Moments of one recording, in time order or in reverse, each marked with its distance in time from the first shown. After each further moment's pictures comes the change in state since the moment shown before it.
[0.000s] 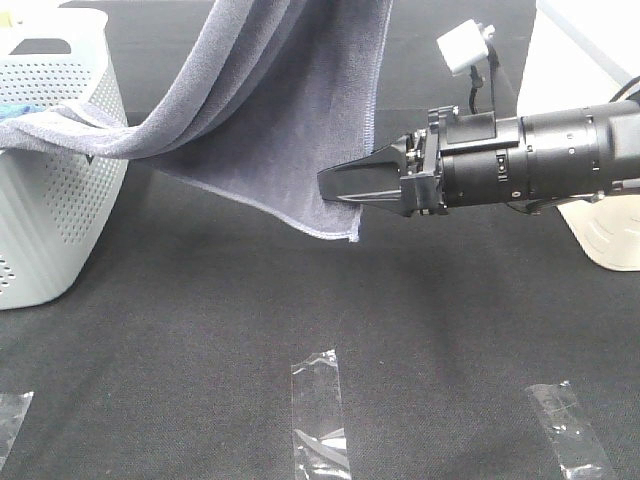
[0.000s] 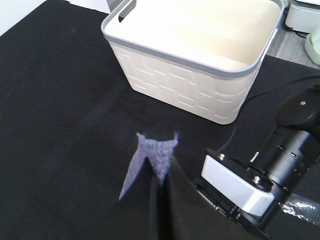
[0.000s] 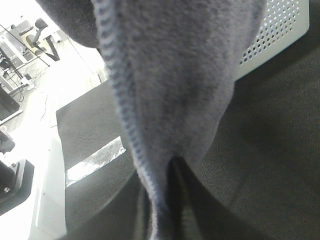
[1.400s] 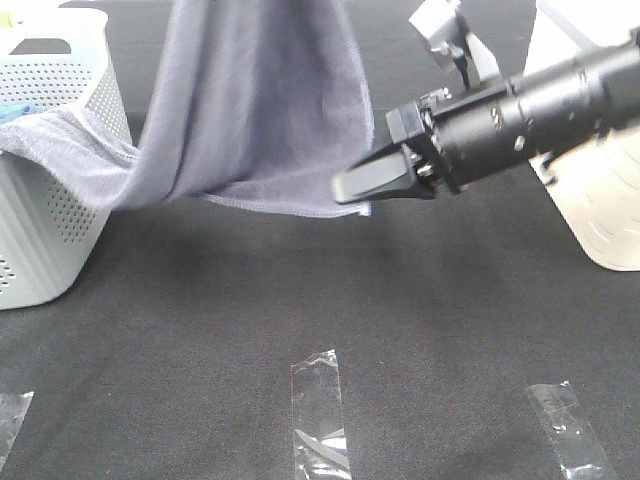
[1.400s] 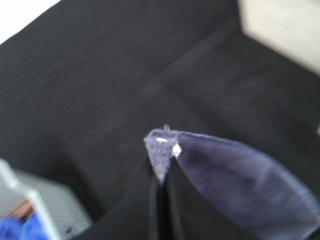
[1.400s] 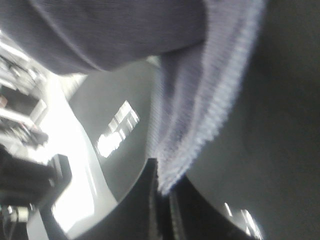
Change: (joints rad) left arm 0.001 0.053 -0.002 0.481 0.126 -0.336; right arm 0.000 0.000 -0.210 -0.454 -0.031 0.809
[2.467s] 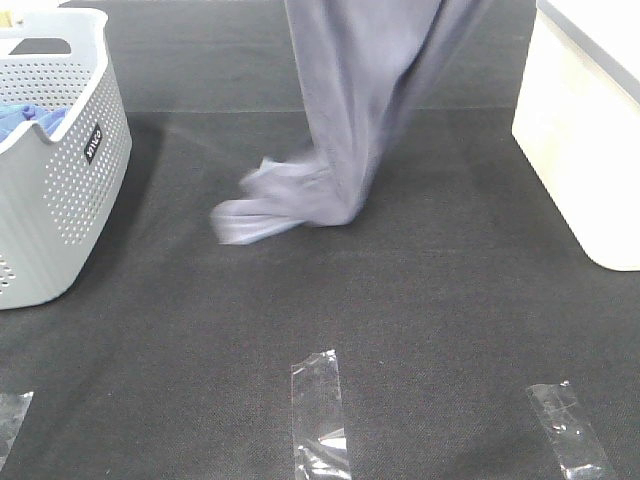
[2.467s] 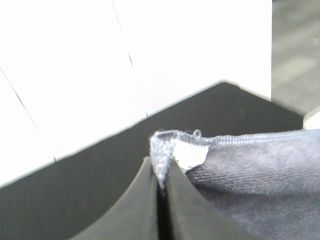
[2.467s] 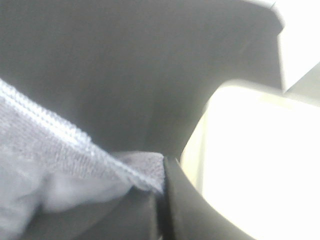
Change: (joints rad) left arm 0.180 0.132 -0.096 0.015 -0.633 -0.098; right arm 0.000 0.008 -1.074 -1.460 0.108 1.096
